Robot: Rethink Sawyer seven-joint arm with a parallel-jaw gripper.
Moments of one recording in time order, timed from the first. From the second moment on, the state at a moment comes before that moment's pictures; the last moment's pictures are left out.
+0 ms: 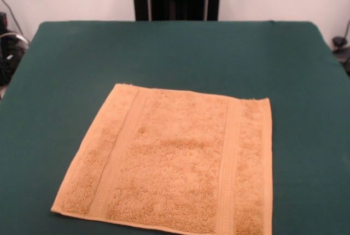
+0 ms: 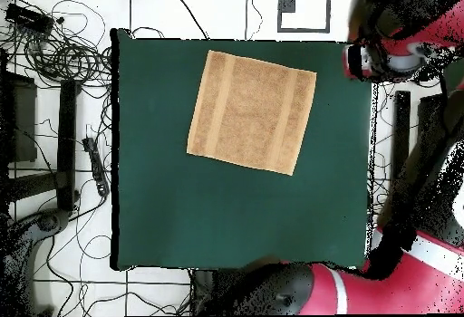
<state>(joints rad) -0.39 -0.37 0.17 0.32 -0.46 1.73 1.28</state>
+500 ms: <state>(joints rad) -0.48 -0.35 0.57 0.11 -0.86 1.79 1.11</state>
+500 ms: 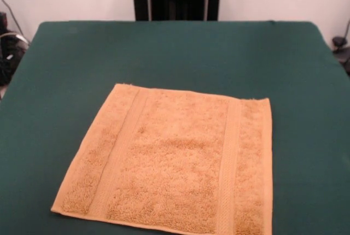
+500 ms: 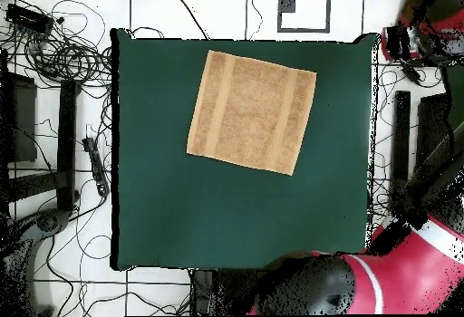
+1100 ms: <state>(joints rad) -0.61 -0.36 0.93 0.10 -1.00 1.74 1.11</state>
